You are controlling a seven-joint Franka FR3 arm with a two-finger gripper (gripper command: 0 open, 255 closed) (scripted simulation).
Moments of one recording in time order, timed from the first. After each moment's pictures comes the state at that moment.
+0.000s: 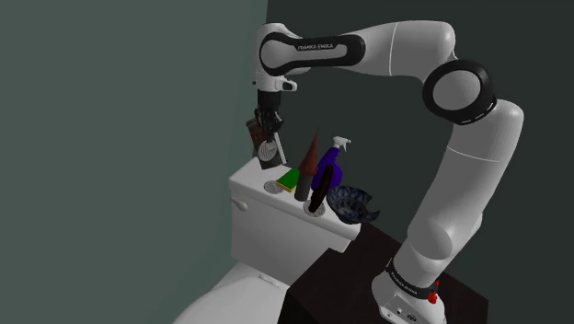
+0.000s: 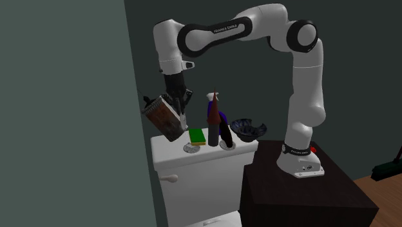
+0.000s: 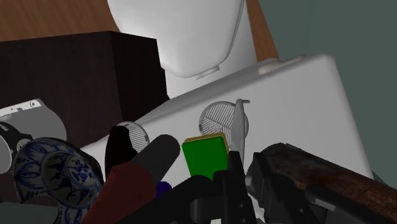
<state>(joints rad) -0.19 0.16 0.36 -1.66 -0.03 1.68 1.85</state>
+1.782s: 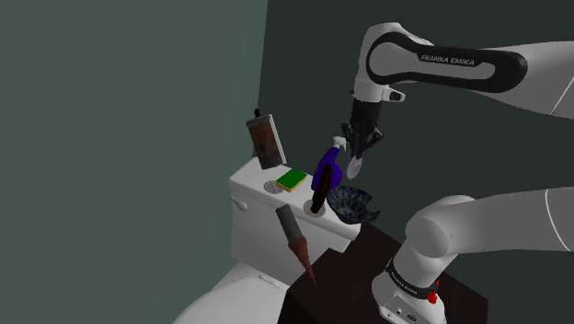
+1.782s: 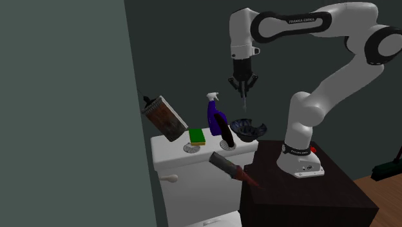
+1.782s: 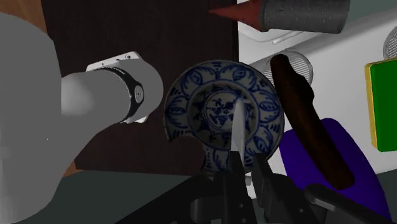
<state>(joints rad) -0.25 -0.76 0.14 -2.42 0.08 1.52 1.51</state>
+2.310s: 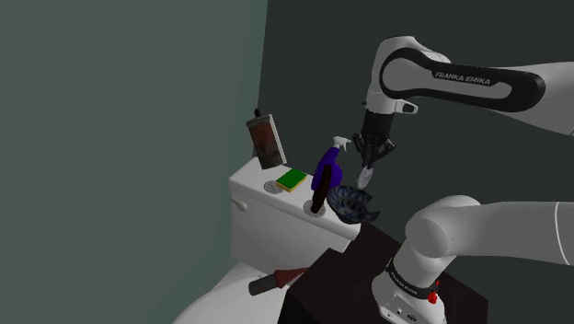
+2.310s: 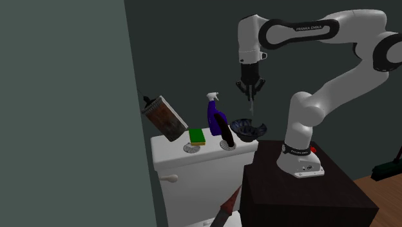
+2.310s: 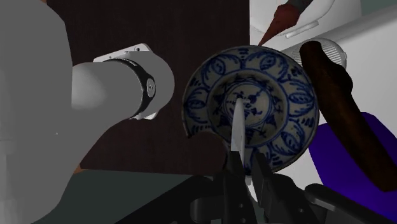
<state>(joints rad) -0.26 -0.89 0.10 -2.54 0.05 1.52 1.47</state>
